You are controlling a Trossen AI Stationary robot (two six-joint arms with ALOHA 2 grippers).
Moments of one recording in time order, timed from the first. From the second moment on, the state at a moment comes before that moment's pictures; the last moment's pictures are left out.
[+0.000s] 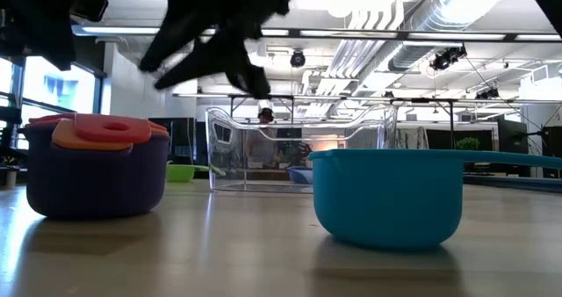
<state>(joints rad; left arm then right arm) -0.45 0.82 0.75 -0.98 -0.25 -1.29 0.19 2.19 1.81 -0.42 -0.17 0.66</state>
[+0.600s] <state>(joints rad) -0.45 0.82 0.75 -0.97 -0.24 -1.16 0.38 2.10 1.81 -0.74 0.02 1.05</state>
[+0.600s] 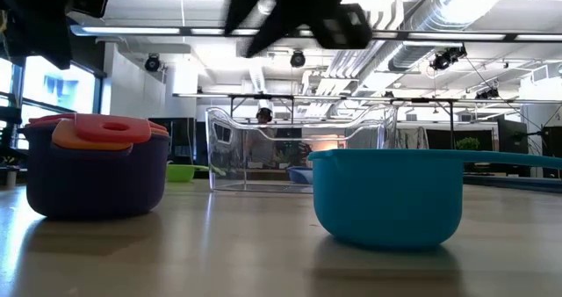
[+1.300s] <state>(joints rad) -0.45 0.82 0.75 -0.97 -0.23 -1.15 0.52 2.10 1.81 -1.18 0.18 1.35</state>
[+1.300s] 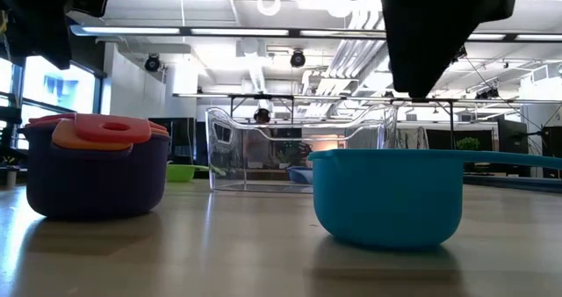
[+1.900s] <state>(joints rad) -0.45 0.82 0.75 -0.97 -0.24 -1.15 0.47 2.10 1.81 -1.31 0.13 1.02</state>
